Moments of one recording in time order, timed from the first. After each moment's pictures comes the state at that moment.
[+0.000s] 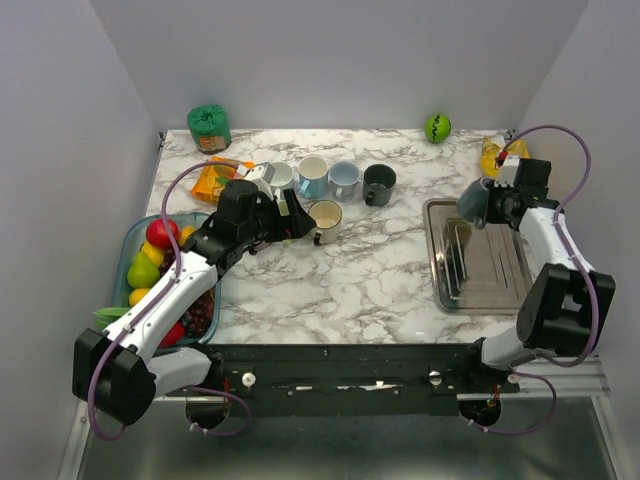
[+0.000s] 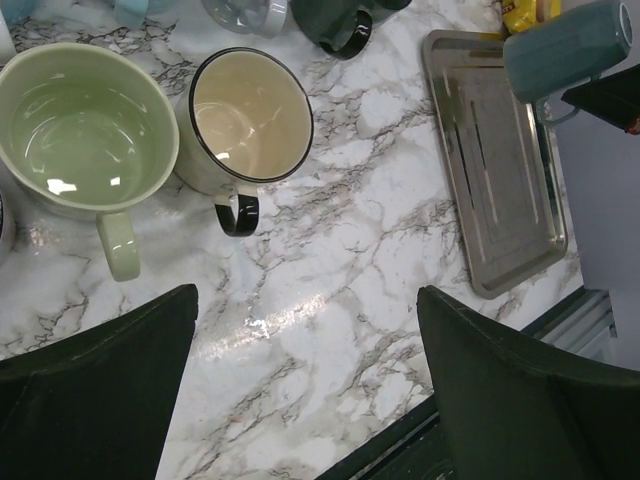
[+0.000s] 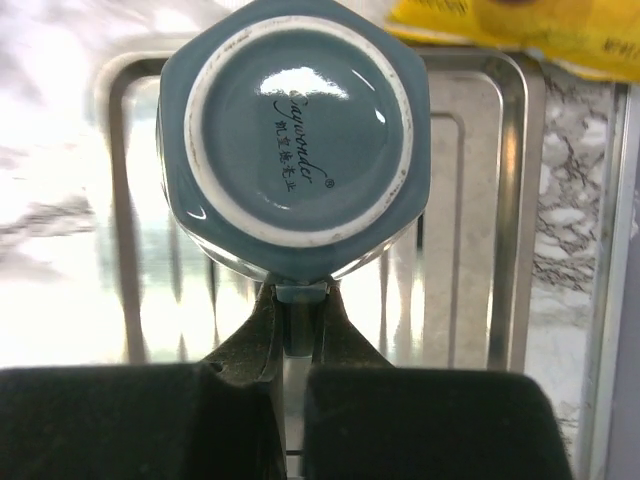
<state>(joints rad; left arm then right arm) -0.45 1.15 0.92 -0.27 0.21 -0.58 -0.23 1.52 1.09 -0.41 -0.15 -0.18</state>
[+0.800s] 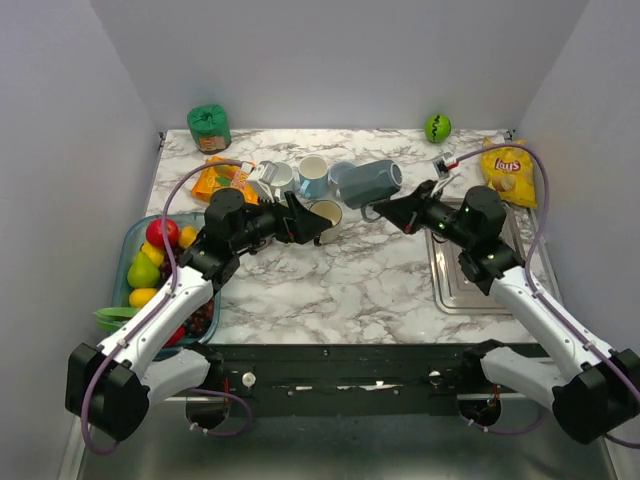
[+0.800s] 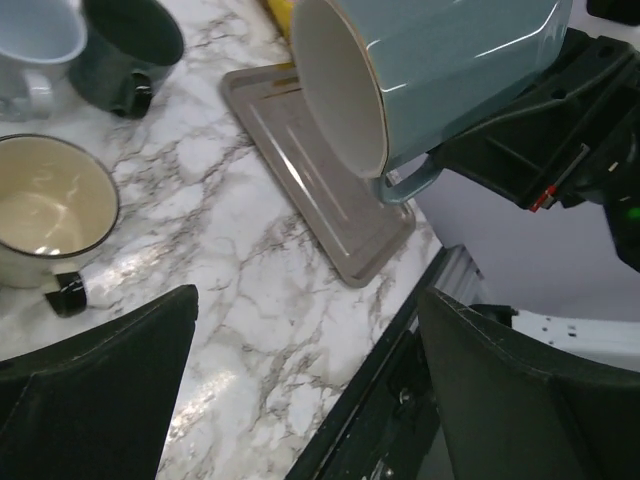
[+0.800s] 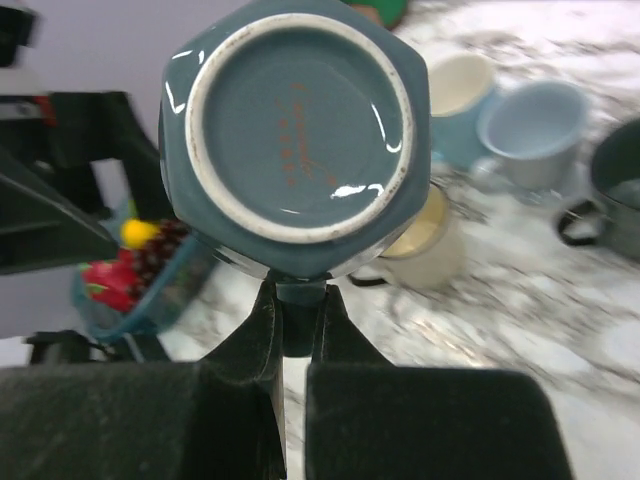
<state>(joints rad) -0.46 1.06 0.81 0.08 0.49 -0.65 0.35 1.03 0.79 0.13 -0.50 0.44</state>
